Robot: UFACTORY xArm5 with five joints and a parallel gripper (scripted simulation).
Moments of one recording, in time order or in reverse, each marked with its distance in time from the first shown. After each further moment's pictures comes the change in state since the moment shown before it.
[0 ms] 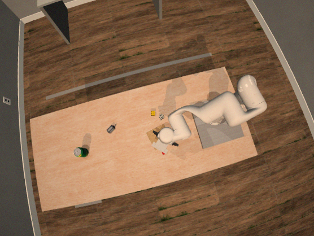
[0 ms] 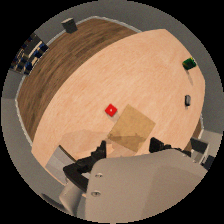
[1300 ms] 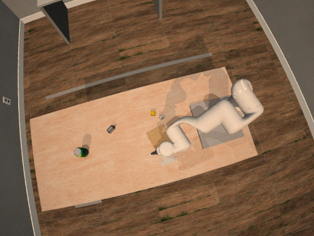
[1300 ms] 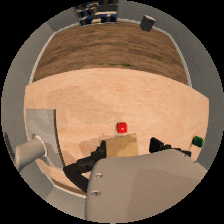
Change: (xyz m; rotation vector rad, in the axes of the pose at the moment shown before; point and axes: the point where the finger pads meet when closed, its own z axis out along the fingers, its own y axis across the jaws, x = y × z) arm 0.059 -0.029 -0.002 -0.012 0.004 -0.817
